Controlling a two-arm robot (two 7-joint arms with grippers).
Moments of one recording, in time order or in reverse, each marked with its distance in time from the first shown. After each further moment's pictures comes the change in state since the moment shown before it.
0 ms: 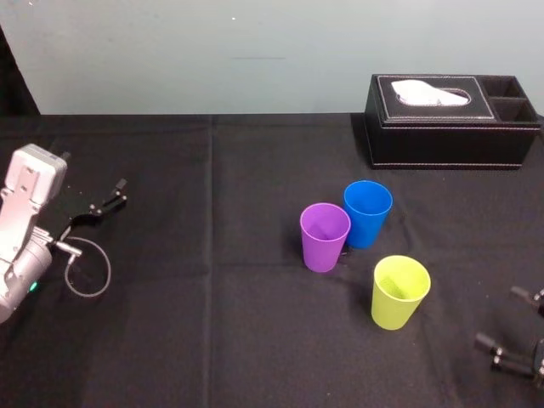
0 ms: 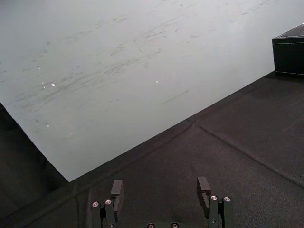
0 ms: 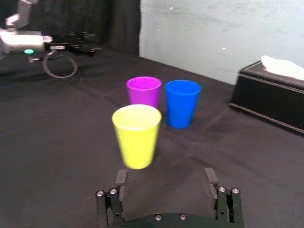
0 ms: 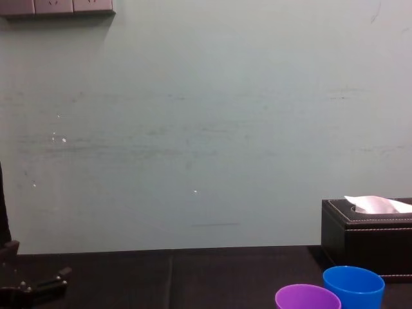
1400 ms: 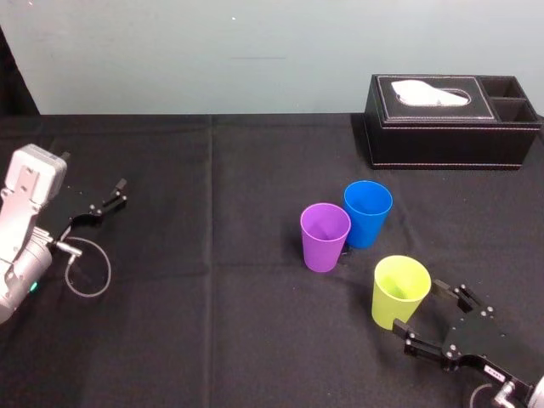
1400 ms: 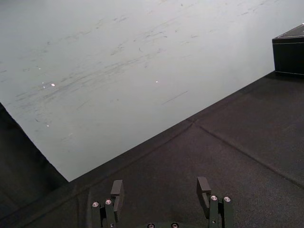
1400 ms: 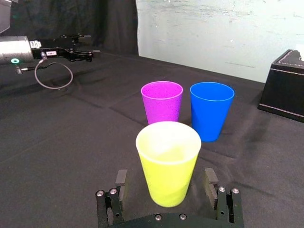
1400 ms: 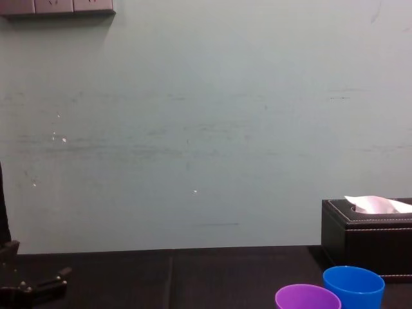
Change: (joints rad) left arm 0.000 0.000 0.000 0.000 0.000 0.000 0.000; right arm 0.150 -0.254 -0.118 -0.053 -0.200 0.210 -0.110
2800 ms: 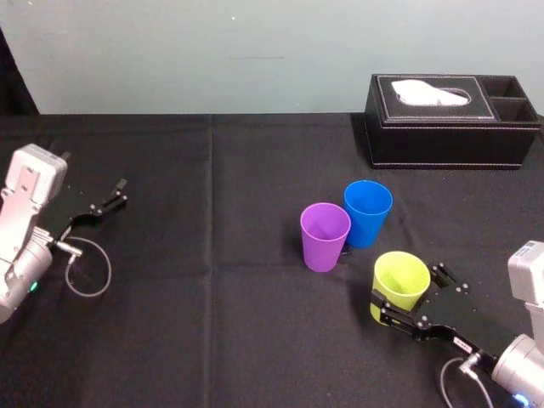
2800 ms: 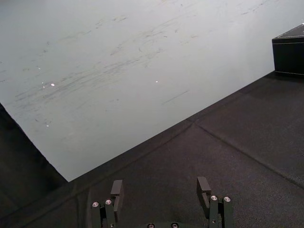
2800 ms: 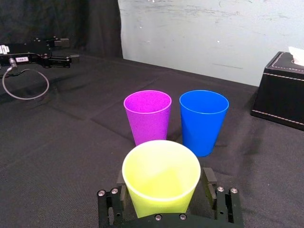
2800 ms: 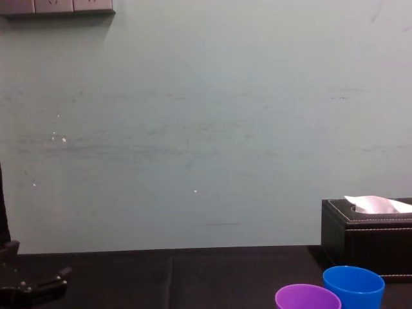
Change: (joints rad) left arm 0.000 0.000 0.000 0.000 0.000 0.000 0.000; right arm 0.099 -0.145 -0.009 0.036 -0.105 0.096 -0.037
